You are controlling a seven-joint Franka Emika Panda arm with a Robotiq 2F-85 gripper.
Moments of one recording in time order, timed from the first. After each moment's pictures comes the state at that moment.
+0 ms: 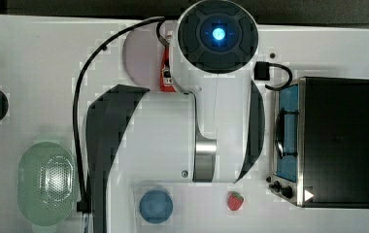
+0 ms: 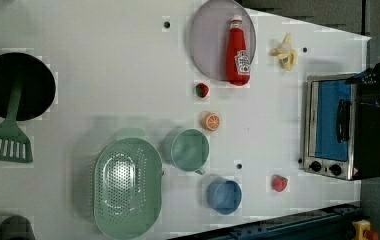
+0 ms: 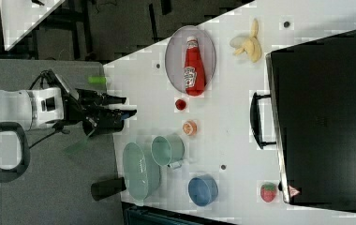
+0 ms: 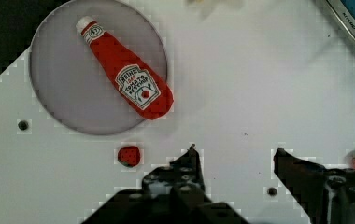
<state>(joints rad) -0.03 0.02 0.02 -1.78 0.01 0.20 -0.05</state>
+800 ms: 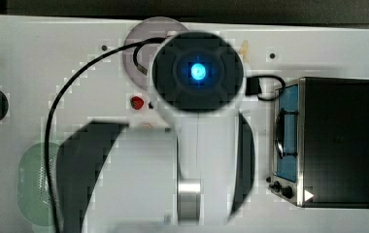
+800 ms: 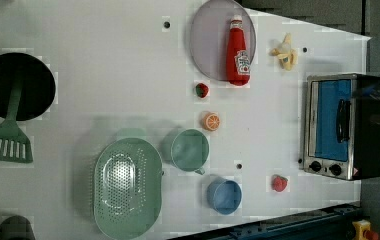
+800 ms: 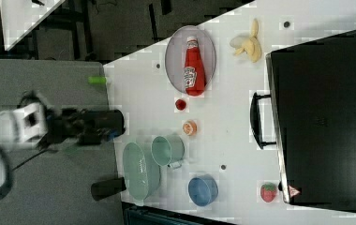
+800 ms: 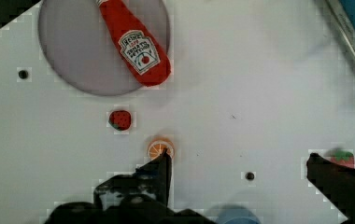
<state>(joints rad) -0.09 -0.05 0.11 -1.84 0.02 0.18 -0.21</state>
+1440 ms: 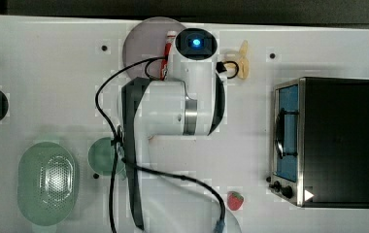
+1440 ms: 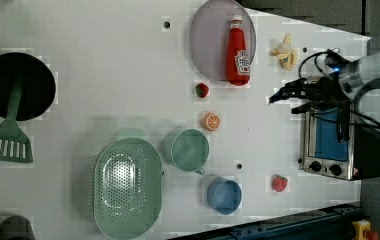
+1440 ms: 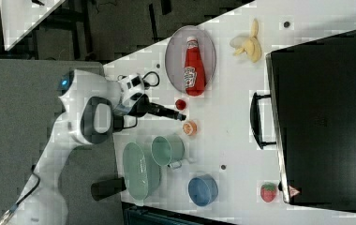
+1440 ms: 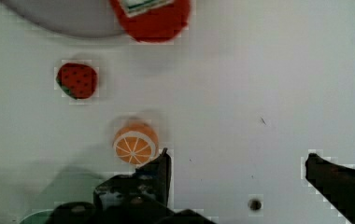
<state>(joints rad) -0.11 0.33 0.14 -1.91 0.03 0.41 -0.49</state>
